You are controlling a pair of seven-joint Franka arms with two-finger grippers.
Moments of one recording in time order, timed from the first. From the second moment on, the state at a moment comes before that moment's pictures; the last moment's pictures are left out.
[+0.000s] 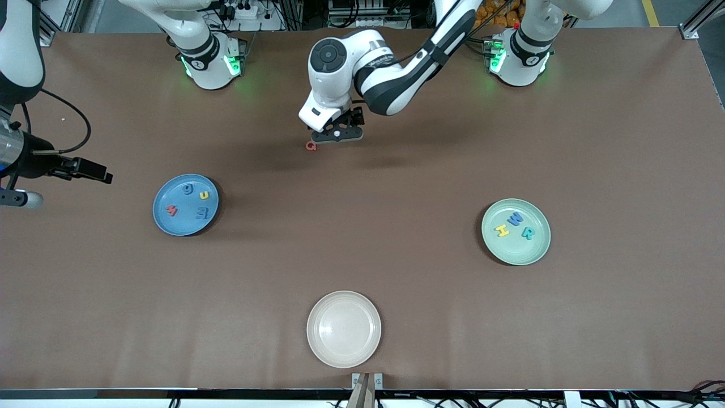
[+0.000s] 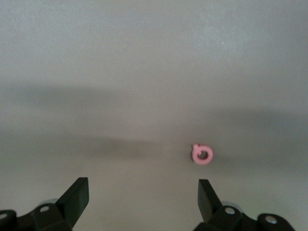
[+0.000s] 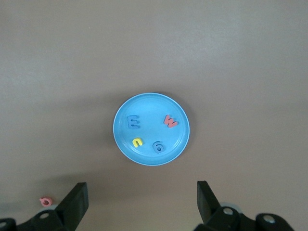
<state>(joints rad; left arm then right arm) -0.83 0.59 -0.28 -1.58 0.01 2.14 -1.25 -0.05 0.07 -0.07 -1.73 0.07 1.68 0.00</state>
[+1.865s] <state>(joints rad) -1.06 0.88 -0.13 -1.35 0.01 2.27 -1.73 -0.04 0.06 -0.06 -1.75 0.06 1.74 0.00</state>
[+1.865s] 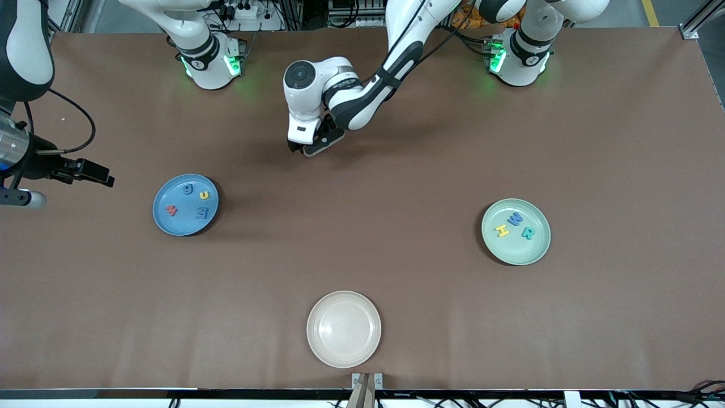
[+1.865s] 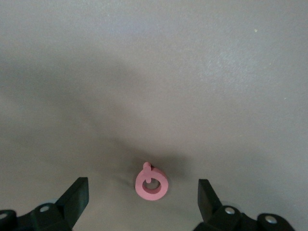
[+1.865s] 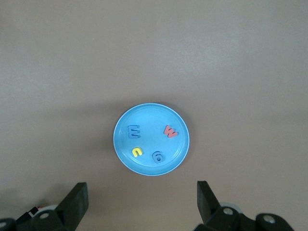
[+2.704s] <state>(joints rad) -1.08 0.88 -0.10 -1.34 0.01 2.27 -1.73 -0.04 0.06 -0.06 -1.75 0.05 1.74 0.00</state>
